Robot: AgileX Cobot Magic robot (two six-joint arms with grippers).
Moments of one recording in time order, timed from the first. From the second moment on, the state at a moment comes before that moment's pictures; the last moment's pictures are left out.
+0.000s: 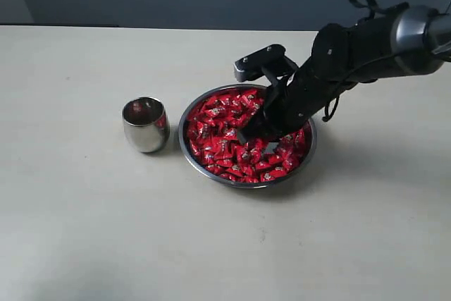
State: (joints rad) left arm 0.12 0.00 0.01 0.03 0.34 0.03; right arm 0.62 1.94 -1.13 0.37 0.45 -0.49
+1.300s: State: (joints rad) left arm 0.12 0.00 0.01 0.03 0.34 0.03; right arm 0.86 2.15 -1.64 0.52 0.47 -0.55
